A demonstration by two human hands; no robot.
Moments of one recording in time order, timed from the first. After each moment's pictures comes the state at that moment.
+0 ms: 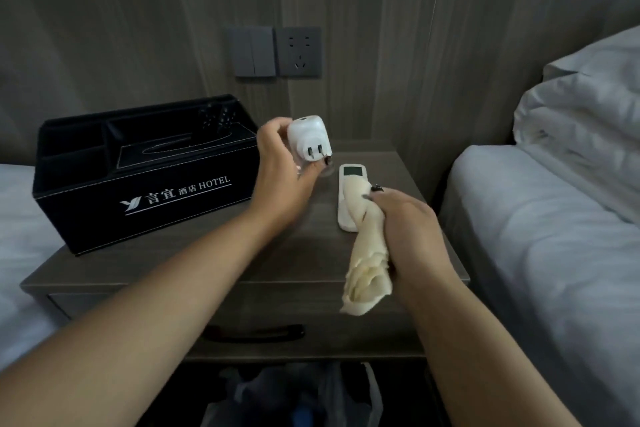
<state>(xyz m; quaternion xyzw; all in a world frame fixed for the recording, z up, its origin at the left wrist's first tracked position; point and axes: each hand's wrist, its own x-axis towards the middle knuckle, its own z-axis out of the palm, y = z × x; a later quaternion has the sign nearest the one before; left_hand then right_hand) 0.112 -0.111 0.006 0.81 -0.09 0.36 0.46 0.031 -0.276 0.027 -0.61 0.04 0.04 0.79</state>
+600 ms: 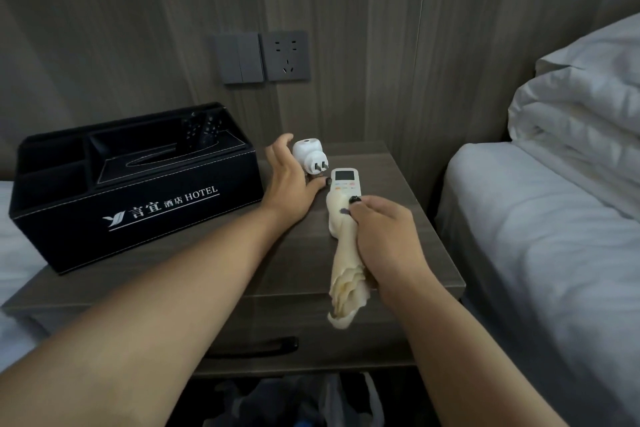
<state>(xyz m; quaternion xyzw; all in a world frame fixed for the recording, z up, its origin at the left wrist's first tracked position) 0.170 -0.113 -0.025 0.88 -0.05 0.30 0.37 0.053 -0.265 0.008 -0.71 0.03 -0.02 0.70</state>
